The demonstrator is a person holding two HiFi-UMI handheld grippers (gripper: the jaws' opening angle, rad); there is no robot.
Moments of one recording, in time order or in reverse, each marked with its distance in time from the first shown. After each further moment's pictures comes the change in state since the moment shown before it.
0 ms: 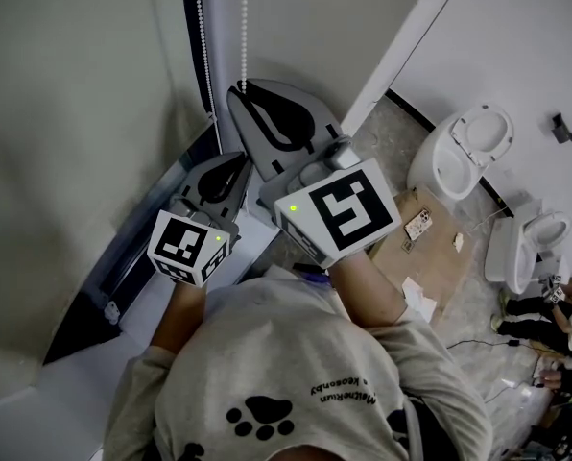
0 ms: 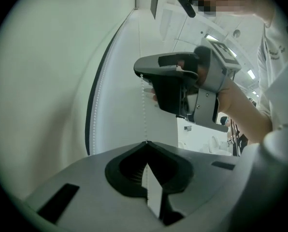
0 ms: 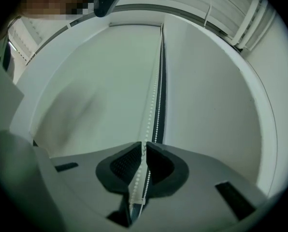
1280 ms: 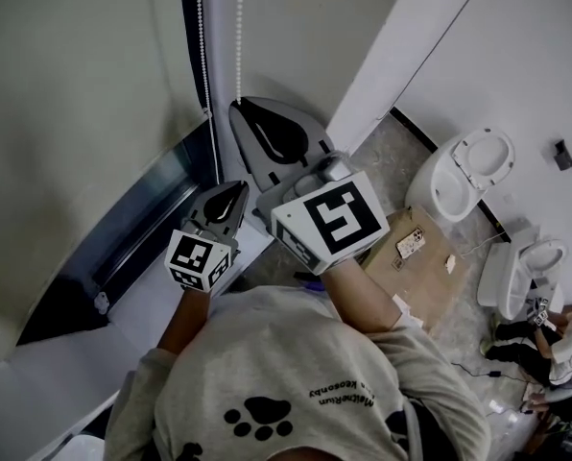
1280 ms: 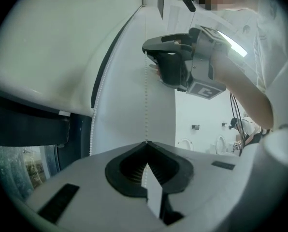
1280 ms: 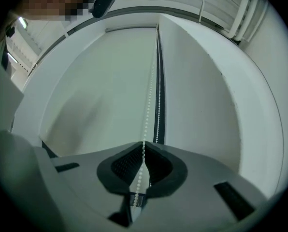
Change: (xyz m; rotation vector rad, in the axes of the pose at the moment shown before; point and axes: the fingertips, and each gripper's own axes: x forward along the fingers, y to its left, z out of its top) left arm -0.004 -0.017 -0.066 -0.063 0.032 0.110; right arm -0.018 0.000 0.004 0.064 -0.012 0.070
